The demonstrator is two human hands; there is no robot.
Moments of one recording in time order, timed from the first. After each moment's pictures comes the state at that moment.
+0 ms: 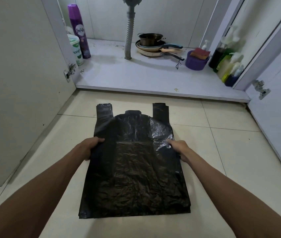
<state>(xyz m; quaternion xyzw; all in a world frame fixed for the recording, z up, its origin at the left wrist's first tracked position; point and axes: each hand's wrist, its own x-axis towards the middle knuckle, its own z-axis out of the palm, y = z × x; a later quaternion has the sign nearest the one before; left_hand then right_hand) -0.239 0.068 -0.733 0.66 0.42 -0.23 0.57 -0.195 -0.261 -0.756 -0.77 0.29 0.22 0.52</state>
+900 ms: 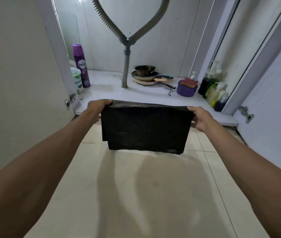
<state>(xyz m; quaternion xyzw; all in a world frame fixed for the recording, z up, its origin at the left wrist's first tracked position) -0.133 0.043 -0.554 0.69 0.27 0.00 0.67 -0.087 -0.317 -0.578 -0.66 0.23 0.06 0.71</state>
